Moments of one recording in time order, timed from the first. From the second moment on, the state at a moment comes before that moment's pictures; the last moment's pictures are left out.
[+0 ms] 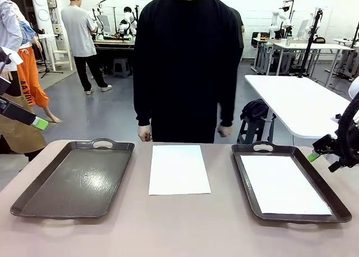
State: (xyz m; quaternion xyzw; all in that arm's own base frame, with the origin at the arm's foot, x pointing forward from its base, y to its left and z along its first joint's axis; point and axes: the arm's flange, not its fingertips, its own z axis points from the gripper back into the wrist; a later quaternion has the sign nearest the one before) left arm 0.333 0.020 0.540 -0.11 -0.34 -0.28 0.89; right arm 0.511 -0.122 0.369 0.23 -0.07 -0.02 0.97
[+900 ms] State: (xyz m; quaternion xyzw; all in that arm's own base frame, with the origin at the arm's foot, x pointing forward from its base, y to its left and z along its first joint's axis) left arm 0.333 0.020 0.540 -0.11 -0.34 -0.28 0.89; right arm 0.511 -0.122 0.368 0.23 -0.07 -0.02 0.97
